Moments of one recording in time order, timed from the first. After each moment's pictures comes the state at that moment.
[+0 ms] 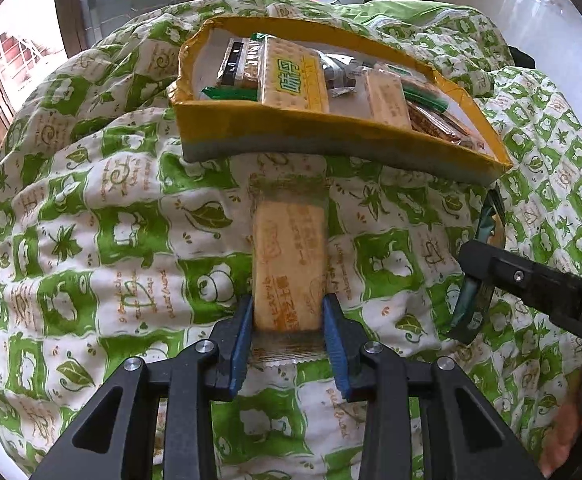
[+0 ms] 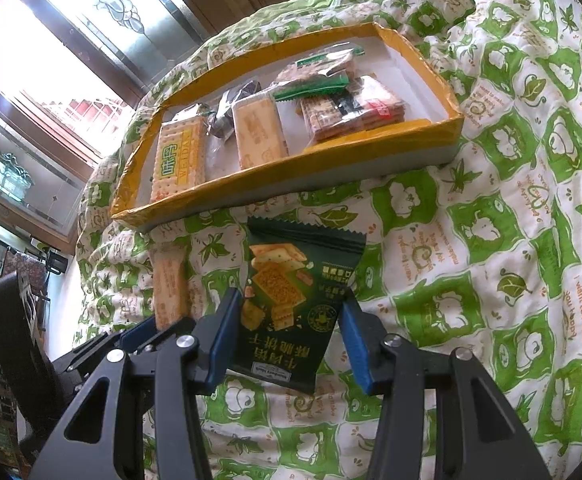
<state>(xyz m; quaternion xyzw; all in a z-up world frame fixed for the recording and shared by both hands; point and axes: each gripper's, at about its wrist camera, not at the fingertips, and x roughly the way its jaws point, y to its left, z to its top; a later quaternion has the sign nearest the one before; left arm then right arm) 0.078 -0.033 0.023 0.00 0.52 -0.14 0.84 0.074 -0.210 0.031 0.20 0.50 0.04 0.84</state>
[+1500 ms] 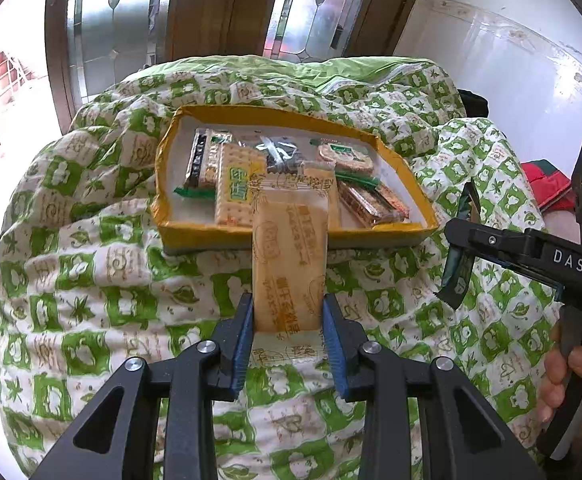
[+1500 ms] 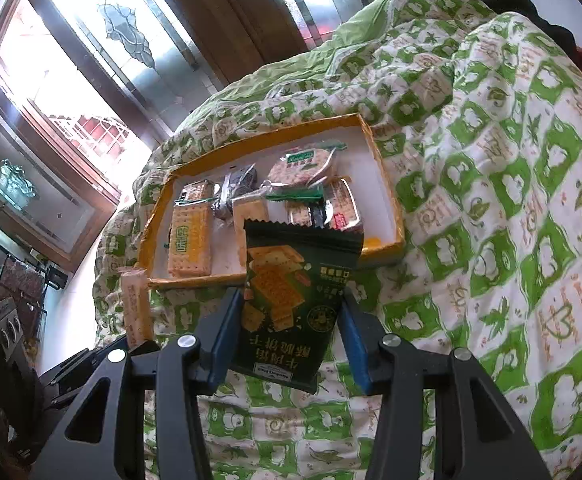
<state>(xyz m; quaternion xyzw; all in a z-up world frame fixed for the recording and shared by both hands) 0.073 -0.034 0.093 -0.03 0.46 -0.20 0.87 0.081 -0.253 0.103 0.18 0.44 0.03 0.88</state>
